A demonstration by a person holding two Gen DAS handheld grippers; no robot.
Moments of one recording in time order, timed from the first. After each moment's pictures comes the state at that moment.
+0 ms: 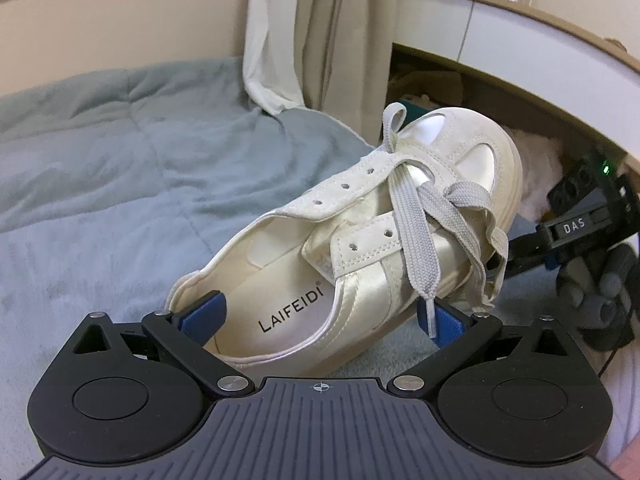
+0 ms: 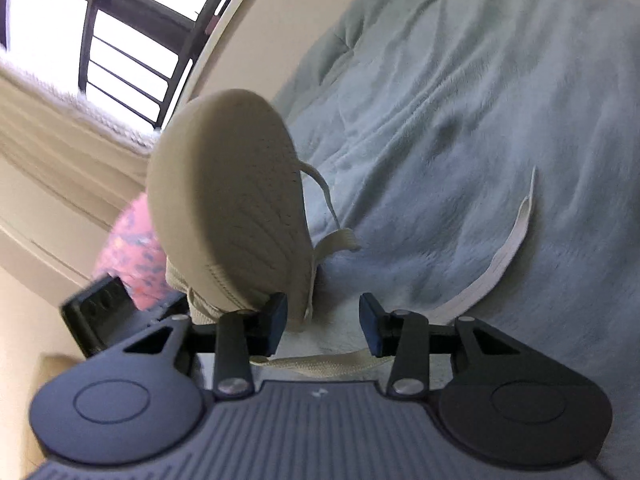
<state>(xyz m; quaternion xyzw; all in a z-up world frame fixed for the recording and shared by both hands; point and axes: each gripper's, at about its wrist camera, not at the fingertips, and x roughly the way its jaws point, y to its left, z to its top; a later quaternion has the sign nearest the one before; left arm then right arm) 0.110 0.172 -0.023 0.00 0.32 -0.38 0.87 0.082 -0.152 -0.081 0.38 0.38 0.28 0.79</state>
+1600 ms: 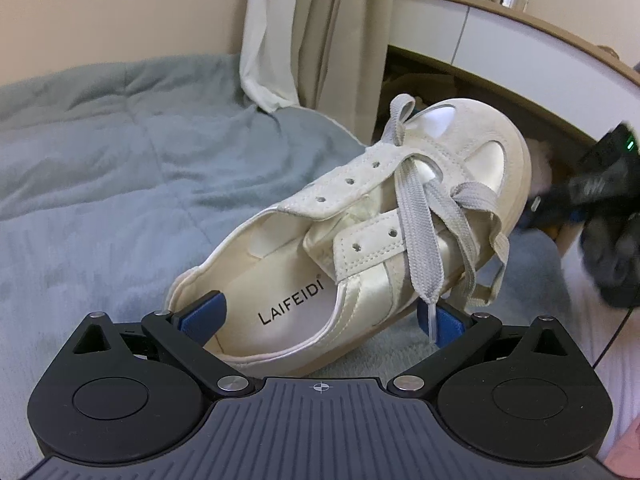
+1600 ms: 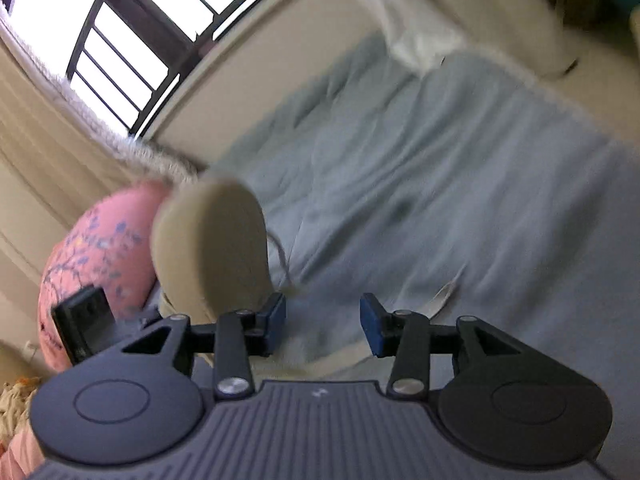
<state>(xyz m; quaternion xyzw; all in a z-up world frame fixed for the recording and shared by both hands) 0.105 0.181 -0.027 -0.01 0.32 -0.39 0.86 0.071 -0.163 -0.037 0.26 0.37 0.23 0.86</state>
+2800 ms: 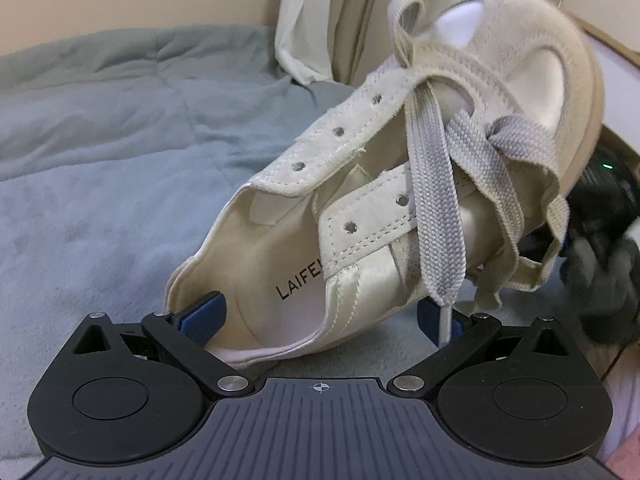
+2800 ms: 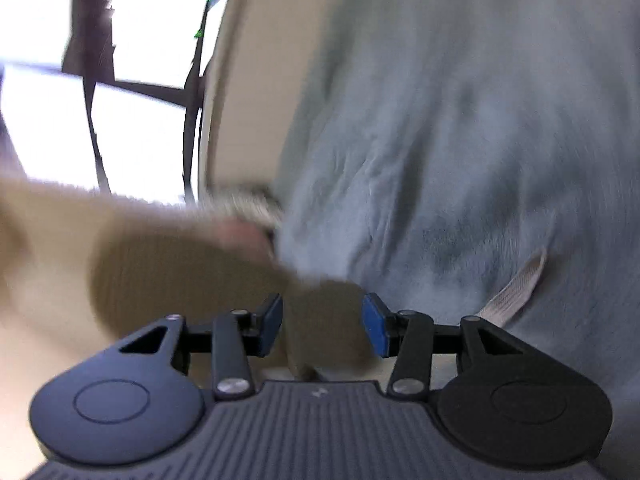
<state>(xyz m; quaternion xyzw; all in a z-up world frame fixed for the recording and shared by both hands) 0.115 0.193 -0.043 -0.01 0.36 -0.36 0.86 0.121 -0.151 -0.123 0.60 0.35 0.28 0.66</state>
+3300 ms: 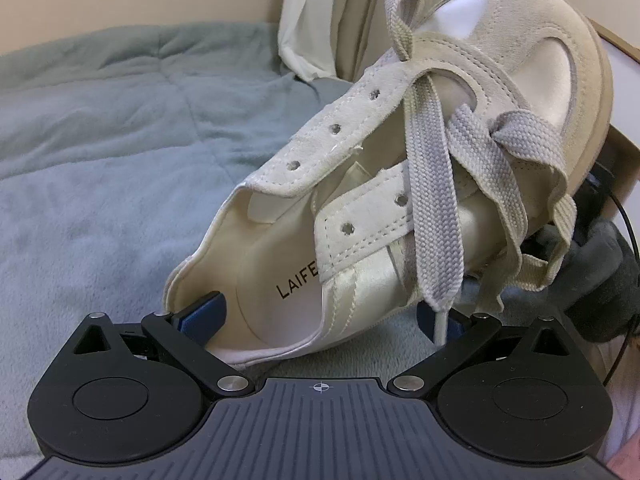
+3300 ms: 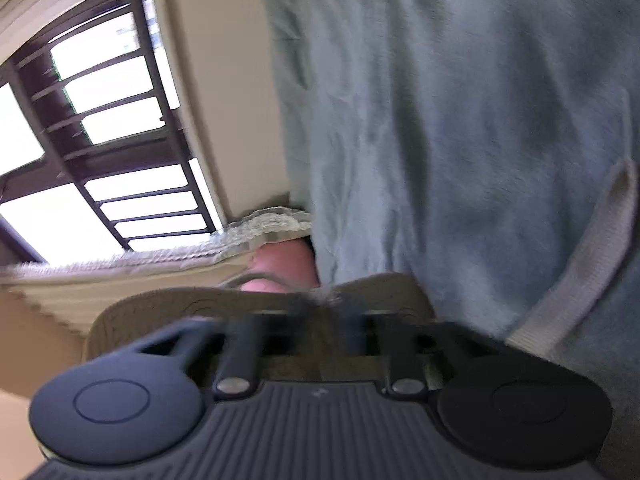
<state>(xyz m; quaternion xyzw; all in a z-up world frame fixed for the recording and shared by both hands) 0.119 0.192 -0.046 -0.02 0.36 -0.35 0.86 0.143 -0.116 -0.133 0.63 0.36 0.29 0.62</state>
